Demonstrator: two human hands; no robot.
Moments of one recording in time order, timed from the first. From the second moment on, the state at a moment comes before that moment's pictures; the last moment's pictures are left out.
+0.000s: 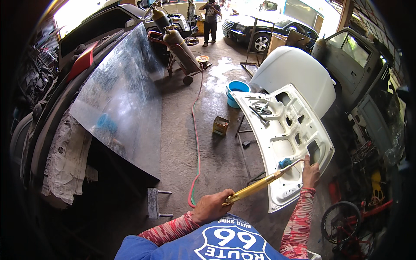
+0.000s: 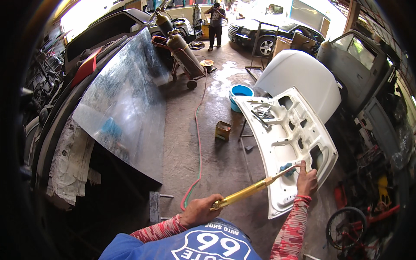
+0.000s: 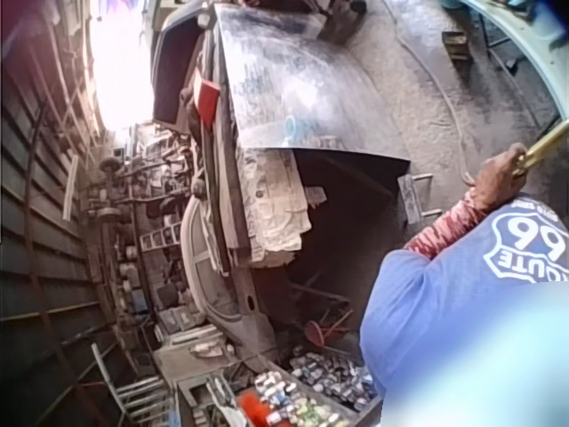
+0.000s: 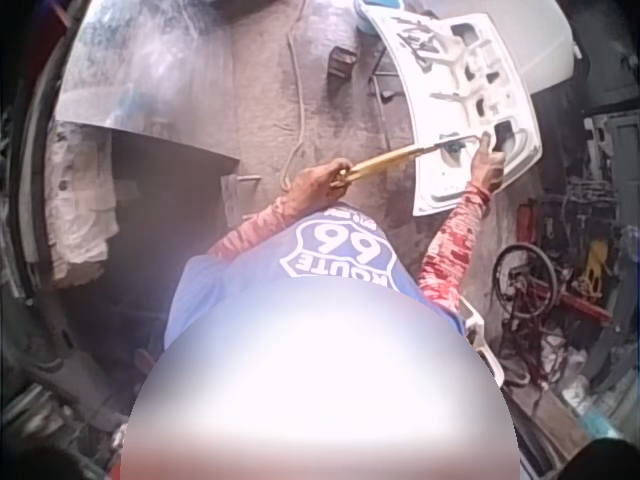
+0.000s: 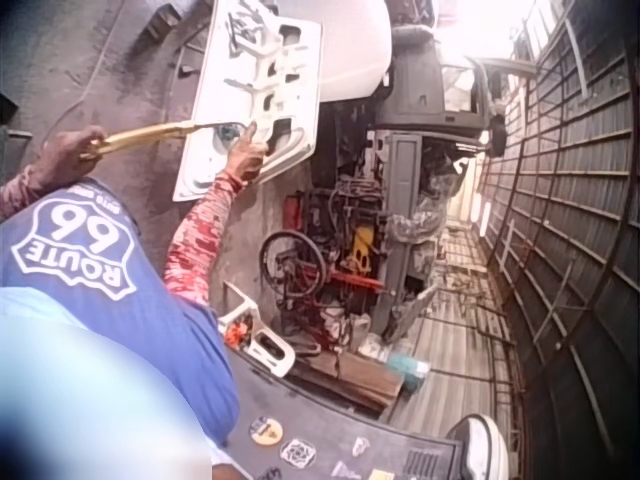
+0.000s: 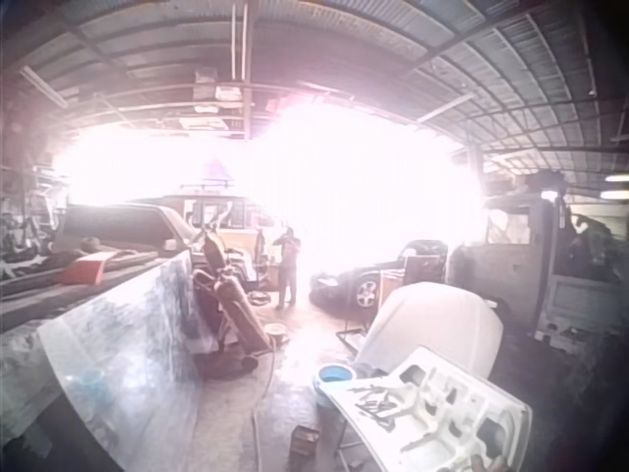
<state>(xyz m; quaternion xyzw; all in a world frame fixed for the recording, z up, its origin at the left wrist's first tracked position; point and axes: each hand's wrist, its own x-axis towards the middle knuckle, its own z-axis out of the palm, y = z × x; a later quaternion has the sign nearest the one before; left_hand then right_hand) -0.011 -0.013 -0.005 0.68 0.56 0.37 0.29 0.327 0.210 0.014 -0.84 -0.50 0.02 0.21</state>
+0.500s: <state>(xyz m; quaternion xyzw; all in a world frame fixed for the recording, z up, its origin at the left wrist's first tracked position) -0.007 -0.014 -0.007 0.61 0.59 0.41 0.33 0.370 0.176 0.003 -0.87 -0.44 0.03 0.23</state>
